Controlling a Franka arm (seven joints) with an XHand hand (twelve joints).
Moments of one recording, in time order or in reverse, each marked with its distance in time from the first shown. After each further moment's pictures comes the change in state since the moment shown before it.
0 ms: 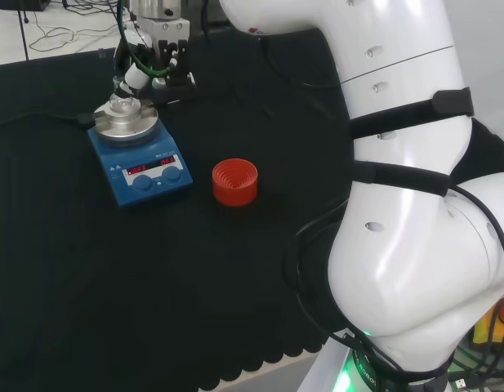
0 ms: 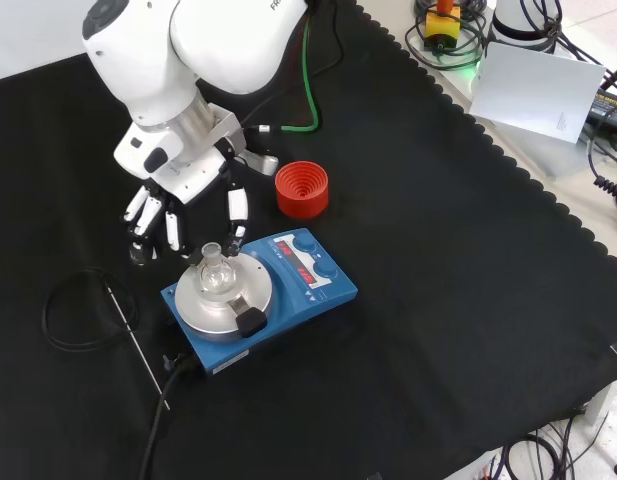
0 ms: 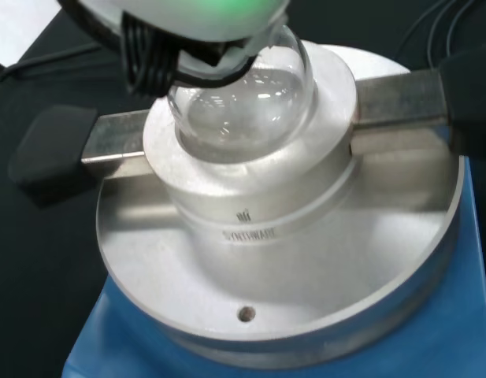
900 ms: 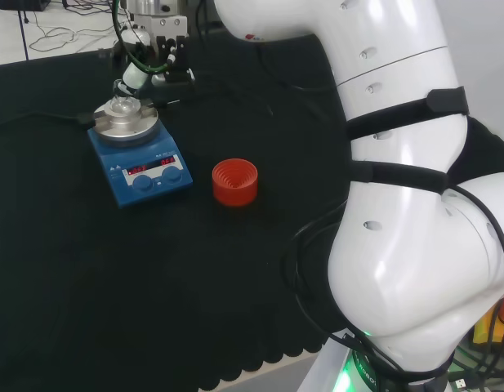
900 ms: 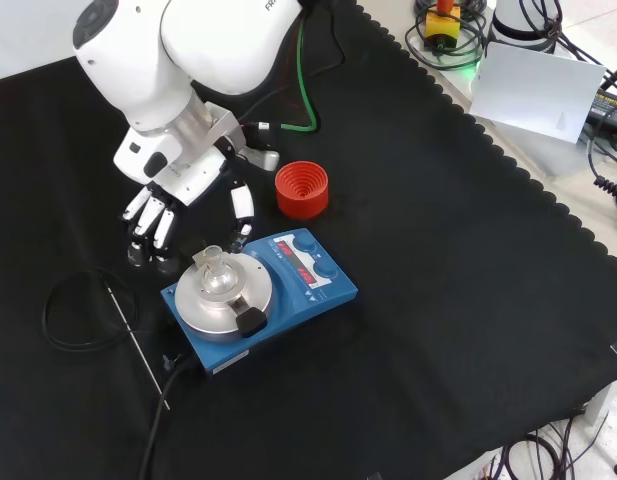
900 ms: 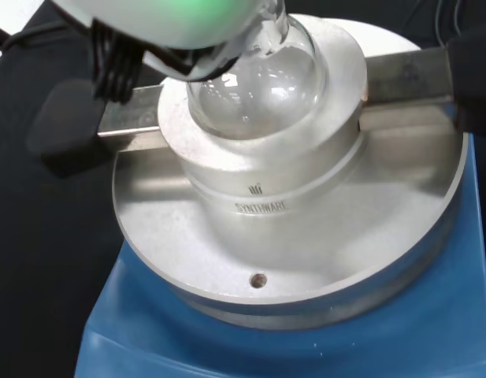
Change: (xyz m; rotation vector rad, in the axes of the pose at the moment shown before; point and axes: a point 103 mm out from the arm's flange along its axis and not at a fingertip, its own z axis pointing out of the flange) arm 0.004 -0.005 -0.004 0.074 -0.003 -0.009
